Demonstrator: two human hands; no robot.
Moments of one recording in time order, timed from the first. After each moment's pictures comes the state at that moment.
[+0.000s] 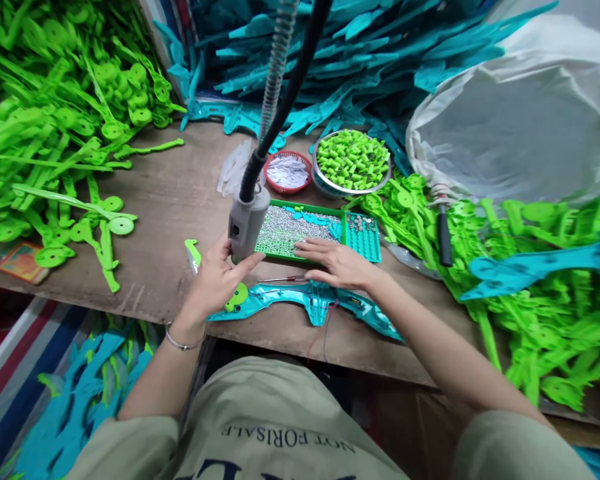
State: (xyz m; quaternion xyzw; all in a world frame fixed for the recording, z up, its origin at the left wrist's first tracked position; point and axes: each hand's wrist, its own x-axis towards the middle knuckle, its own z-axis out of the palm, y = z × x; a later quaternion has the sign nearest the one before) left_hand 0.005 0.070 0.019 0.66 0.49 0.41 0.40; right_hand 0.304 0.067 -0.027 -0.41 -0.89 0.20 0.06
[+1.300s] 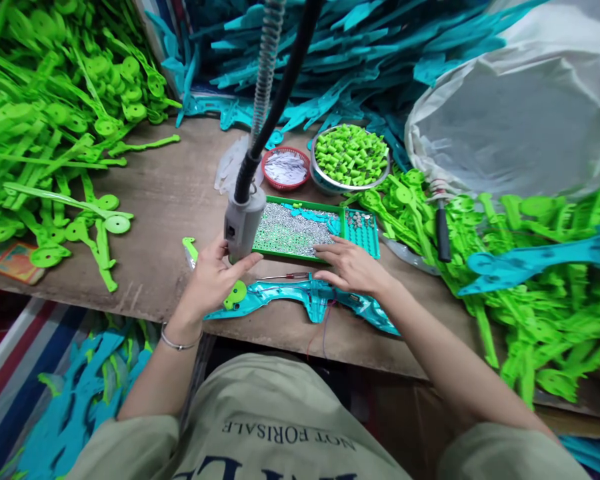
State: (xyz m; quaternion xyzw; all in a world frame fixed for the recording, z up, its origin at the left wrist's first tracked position) left_hand 0.003 0.068 0.019 0.64 0.47 0.43 0.43; right_hand 0.314 0.044 -0.018 -0.48 -0.87 0.13 0.05
